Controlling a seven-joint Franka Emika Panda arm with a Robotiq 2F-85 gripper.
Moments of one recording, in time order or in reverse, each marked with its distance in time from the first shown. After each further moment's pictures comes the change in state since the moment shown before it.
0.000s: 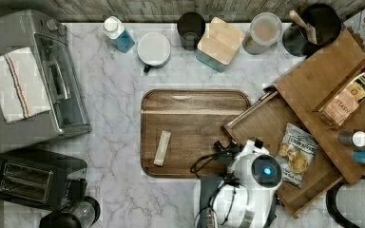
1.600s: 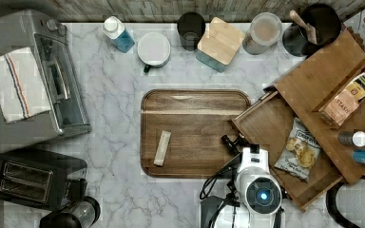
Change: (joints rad) arm -0.036 -0.088 -0.035 -0.102 -0.271 0.252 -0.255
